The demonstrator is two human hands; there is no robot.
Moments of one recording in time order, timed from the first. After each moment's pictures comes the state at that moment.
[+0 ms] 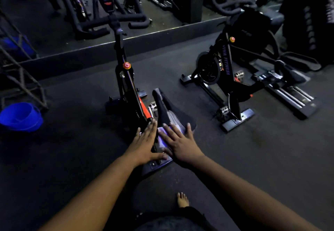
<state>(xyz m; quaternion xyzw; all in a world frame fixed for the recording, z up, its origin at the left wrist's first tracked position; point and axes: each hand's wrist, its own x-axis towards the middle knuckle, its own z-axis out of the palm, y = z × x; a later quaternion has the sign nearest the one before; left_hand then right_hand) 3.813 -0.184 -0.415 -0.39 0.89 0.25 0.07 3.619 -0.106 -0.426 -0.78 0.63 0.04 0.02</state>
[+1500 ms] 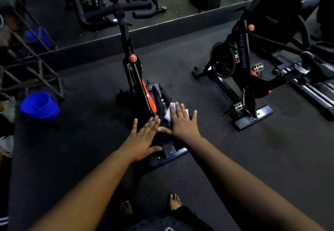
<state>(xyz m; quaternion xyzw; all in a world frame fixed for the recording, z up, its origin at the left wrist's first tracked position) 3.798 -0.194 -0.419 -0.38 0.90 0.14 0.14 3.592 -0.174 -0.405 -0.68 0.72 -0.02 0.16</state>
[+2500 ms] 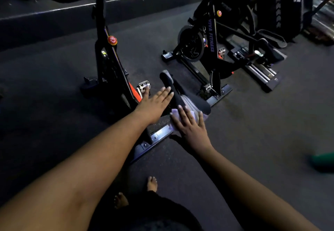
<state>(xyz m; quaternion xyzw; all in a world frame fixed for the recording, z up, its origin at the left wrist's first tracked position) 3.812 -0.302 -0.426 -0.24 0.97 0.02 0.09 3.682 -0.115 -0.430 -0.65 0.75 0.10 -0.05</state>
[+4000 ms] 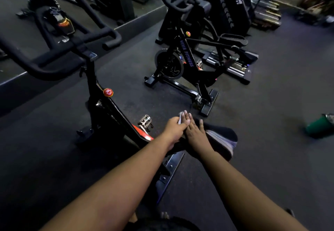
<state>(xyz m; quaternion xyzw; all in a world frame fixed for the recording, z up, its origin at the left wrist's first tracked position) 3.797 -0.406 -0.383 -0.29 0.60 0.74 -0.06 3.729 -0.294 -0.391 -0.48 0.87 0.00 0.10</state>
